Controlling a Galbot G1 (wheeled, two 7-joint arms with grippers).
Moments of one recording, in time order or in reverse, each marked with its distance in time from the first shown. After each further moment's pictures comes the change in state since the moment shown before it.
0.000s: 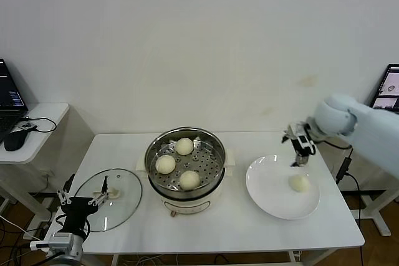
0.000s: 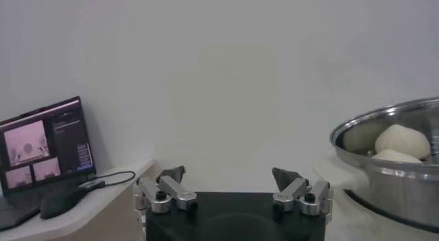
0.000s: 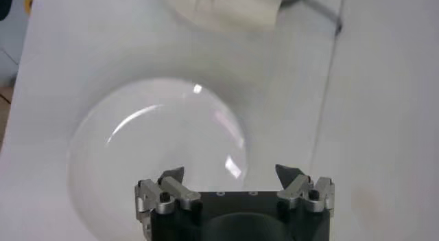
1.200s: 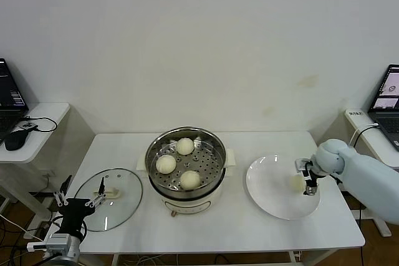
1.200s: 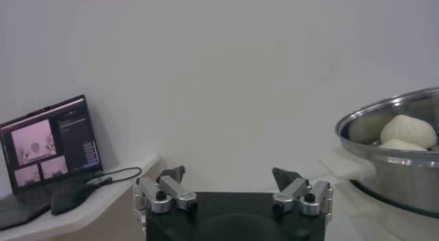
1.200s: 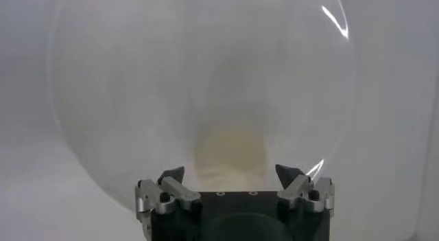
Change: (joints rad) left arm 0.010 -0.001 -0.018 0.004 0.000 0.003 0.000; right arm -0.421 0.140 0.315 -0.286 -0.253 0.045 0.072
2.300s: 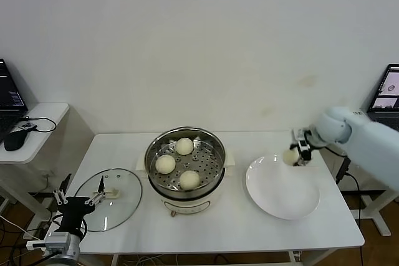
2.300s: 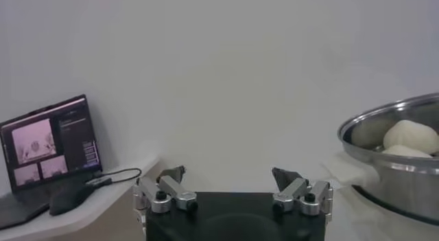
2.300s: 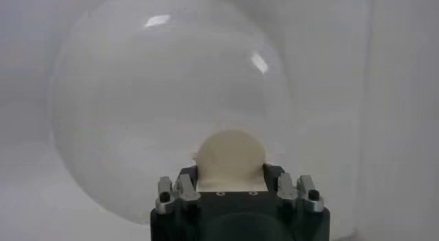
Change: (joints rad) left arm -0.011 0.000 -0.001 -0.002 -0.010 0.001 0.000; right arm 0.483 -0.034 -0.311 0.197 0.301 -0.106 -0.037
